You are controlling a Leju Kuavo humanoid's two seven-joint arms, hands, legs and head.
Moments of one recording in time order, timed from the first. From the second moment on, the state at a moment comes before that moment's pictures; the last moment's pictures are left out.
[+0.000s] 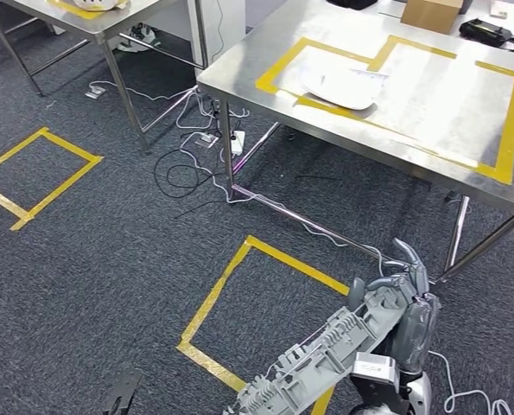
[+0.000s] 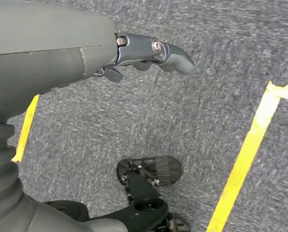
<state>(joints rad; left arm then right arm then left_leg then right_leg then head) -0.11 -0.11 0.92 -0.23 -0.93 0.09 -0.26 0.14 0.07 0.34 -1.71 0.73 -0.70 -0.43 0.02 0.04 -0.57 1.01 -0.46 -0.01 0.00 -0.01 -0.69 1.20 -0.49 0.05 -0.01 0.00</state>
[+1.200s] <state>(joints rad) -0.11 -0.11 0.92 -0.23 -0.93 0.09 -0.26 0.14 0.07 0.34 -1.72 0.74 -0.70 -0.43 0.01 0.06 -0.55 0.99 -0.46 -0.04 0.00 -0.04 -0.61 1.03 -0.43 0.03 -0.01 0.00</state>
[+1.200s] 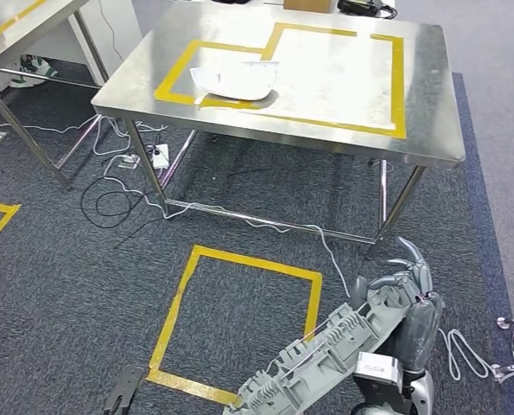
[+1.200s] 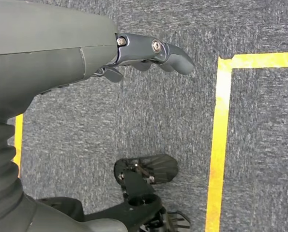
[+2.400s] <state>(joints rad) -0.12 -0.11 0.92 -0.23 -0.93 0.08 -0.26 0.13 0.07 0.34 -1.72 0.76 -0.70 -0.43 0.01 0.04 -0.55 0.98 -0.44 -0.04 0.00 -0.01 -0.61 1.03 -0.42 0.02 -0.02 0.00</state>
